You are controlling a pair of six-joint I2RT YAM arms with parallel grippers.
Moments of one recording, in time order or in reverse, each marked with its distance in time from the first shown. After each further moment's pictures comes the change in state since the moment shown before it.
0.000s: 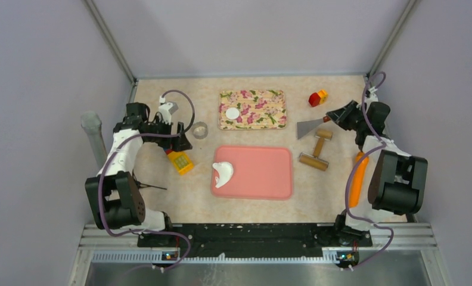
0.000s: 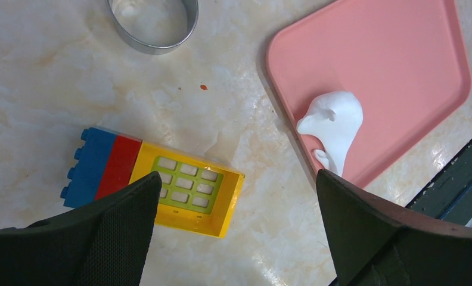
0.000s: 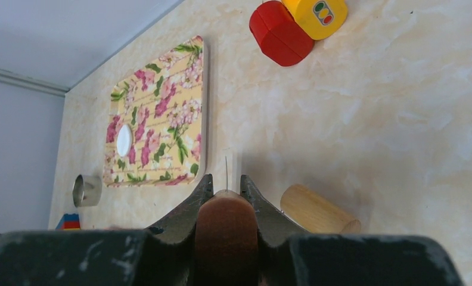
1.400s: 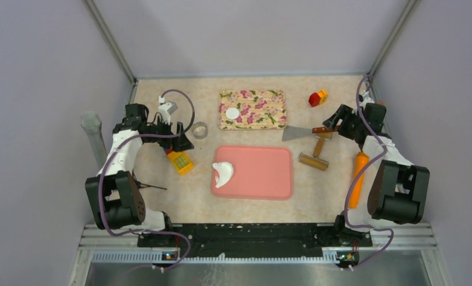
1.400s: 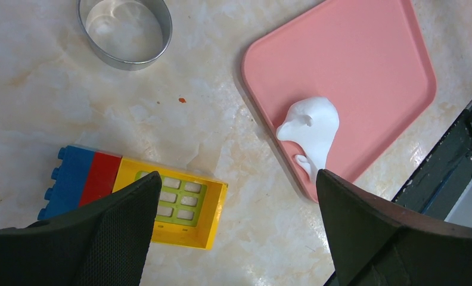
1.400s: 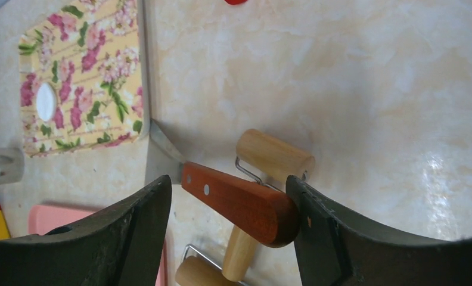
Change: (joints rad) left arm 0.027 0.000 -0.013 0.014 0.107 0.010; right arm 0.030 -0.079 0.021 -0.301 0.145 -0.198
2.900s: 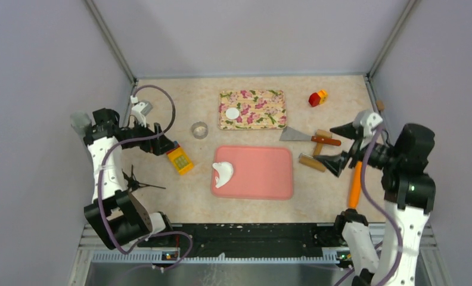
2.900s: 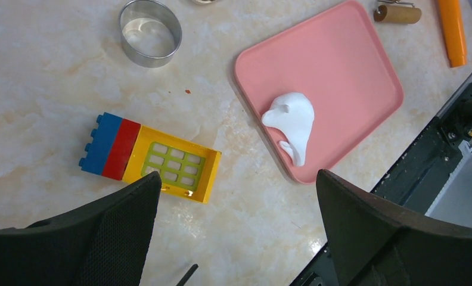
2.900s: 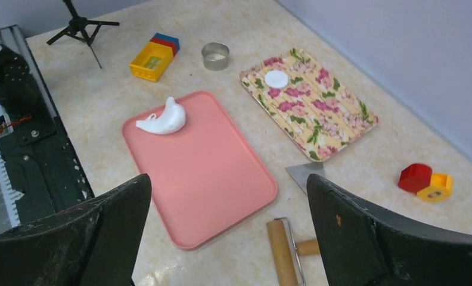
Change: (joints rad) left arm 0.215 -0.122 0.096 -0.264 0.146 0.167; right arm 0.001 -0.694 0.346 -0.896 -0.687 -0.816
